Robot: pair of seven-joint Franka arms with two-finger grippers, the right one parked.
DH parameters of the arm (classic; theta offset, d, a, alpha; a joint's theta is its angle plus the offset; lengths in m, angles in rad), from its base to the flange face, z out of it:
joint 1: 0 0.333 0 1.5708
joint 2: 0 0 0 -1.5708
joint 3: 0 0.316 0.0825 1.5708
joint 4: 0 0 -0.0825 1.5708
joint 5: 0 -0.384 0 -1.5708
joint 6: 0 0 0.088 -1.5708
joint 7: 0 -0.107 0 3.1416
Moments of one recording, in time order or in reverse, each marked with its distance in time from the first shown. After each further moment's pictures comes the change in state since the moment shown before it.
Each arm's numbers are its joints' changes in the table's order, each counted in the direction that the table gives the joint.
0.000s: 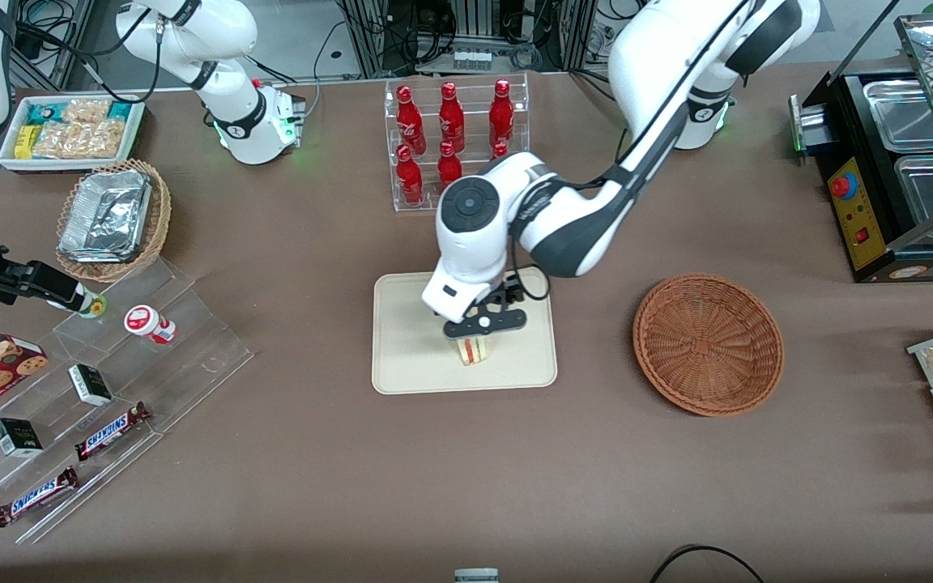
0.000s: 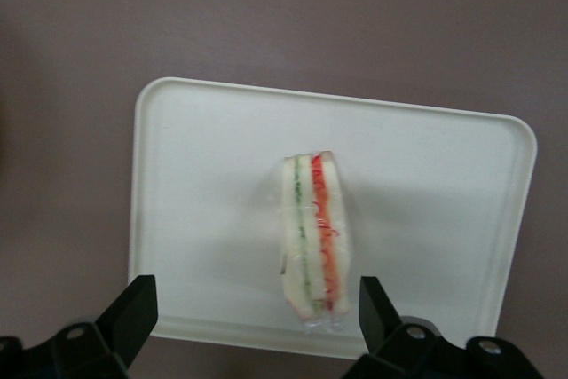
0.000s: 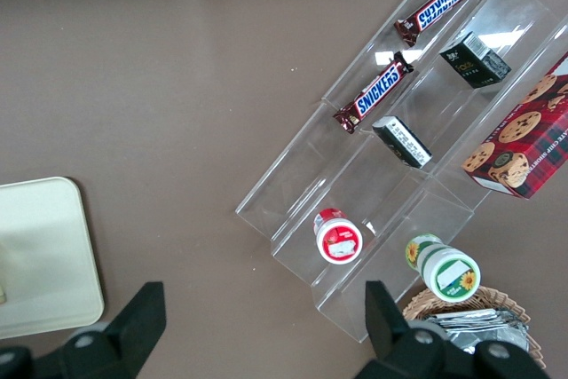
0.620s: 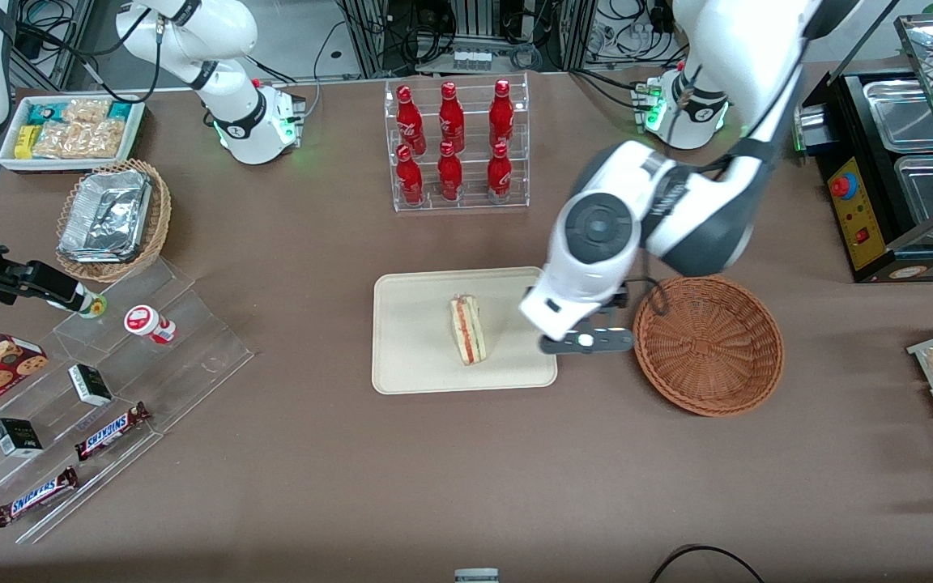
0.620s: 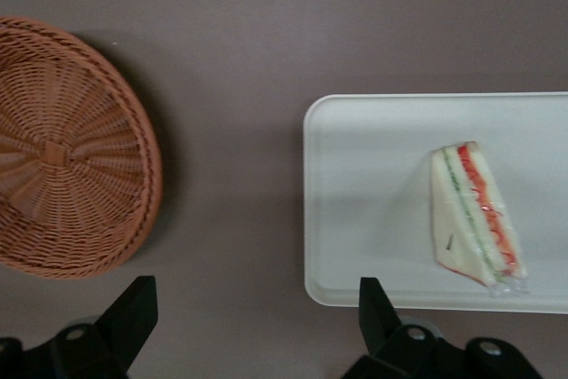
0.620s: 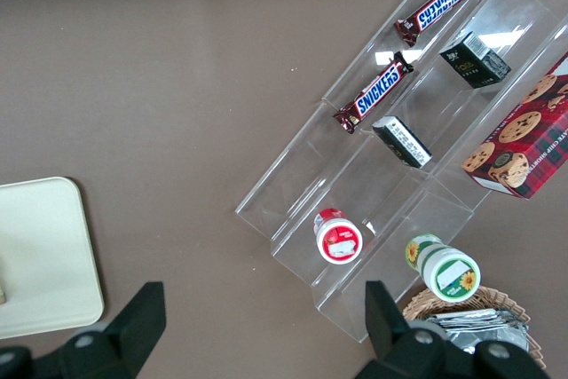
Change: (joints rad) arm 0.228 0.186 0.005 -0.112 0.075 -0.182 -0.352
